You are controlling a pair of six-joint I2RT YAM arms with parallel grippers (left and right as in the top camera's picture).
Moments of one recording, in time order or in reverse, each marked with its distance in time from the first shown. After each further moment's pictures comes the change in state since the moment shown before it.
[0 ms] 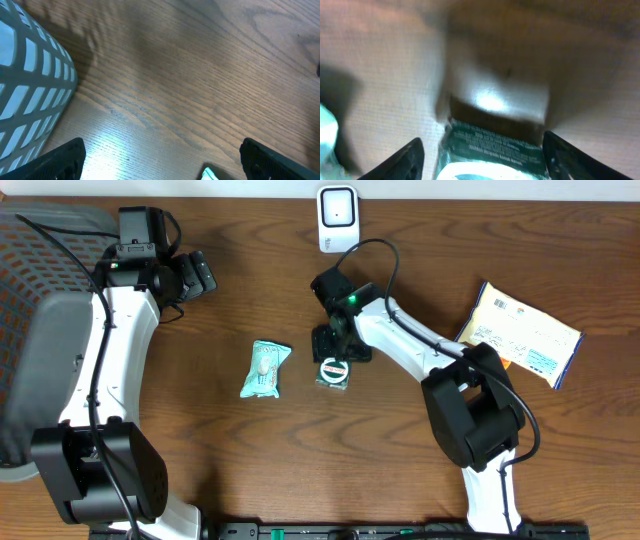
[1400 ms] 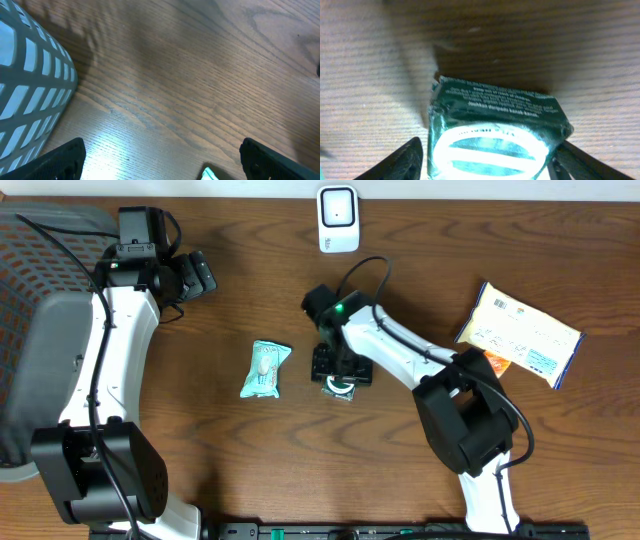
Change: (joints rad) left arm 0.000 0.000 0.000 0.000 0.000 0.000; right arm 0.066 0.000 -0.003 -0.183 0.024 0.204
